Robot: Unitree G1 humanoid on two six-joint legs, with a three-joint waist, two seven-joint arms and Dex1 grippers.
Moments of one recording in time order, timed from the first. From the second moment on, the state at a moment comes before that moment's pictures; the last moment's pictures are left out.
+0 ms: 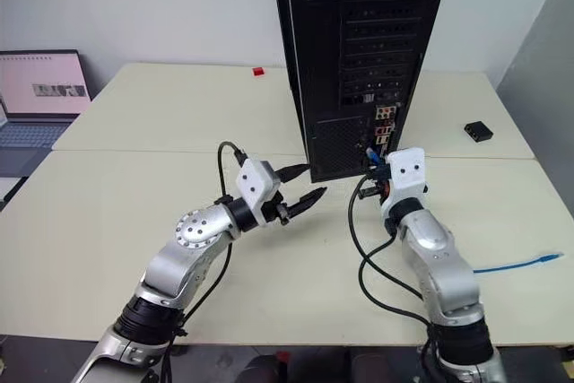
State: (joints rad) left arm -0.43 0.38 -0.24 -0.18 -0.30 0.29 -0.53; right arm -0.32 -0.20 0.07 -0.37 0.18 0.55 -0.02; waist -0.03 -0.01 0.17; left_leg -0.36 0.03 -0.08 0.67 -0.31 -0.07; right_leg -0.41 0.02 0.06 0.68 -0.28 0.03
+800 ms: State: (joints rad) left arm -0.44 0.34 -0.26 -0.27 -0.19 0.36 -0.54; right arm -0.45 -0.10 0.01 -0.19 0.10 0.49 -0.05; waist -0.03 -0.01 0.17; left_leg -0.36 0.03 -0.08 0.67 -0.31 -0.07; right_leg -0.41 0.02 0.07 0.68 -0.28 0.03
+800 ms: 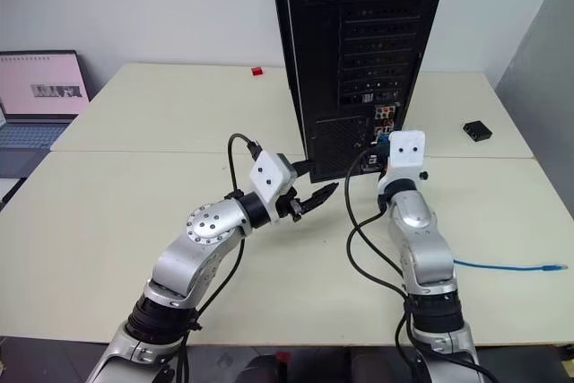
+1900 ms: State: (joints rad) left arm -0.43 0.33 -0.26 -0.27 -0.18 0.36 -0.56; right arm -0.49 -0.05 -0.06 -0.08 0.10 0.43 -0.04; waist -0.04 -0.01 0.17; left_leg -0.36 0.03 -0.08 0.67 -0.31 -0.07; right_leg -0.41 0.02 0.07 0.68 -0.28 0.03
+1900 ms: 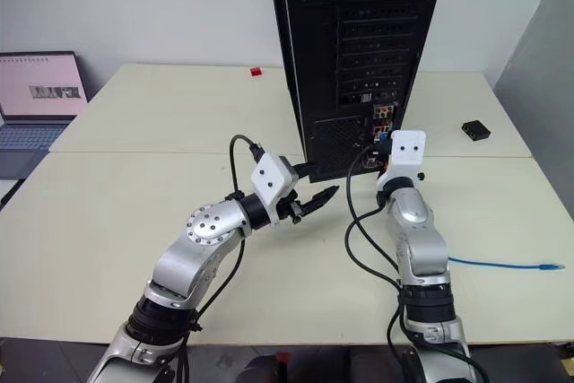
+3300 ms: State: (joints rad) left arm -0.43 0.33 -0.26 -0.26 -0.16 0.36 -0.56; right arm -0.52 -0.04 -0.02 -0.10 0.08 0.47 -0.02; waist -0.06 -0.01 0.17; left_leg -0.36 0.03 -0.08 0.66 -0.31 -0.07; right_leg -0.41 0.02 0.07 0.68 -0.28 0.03
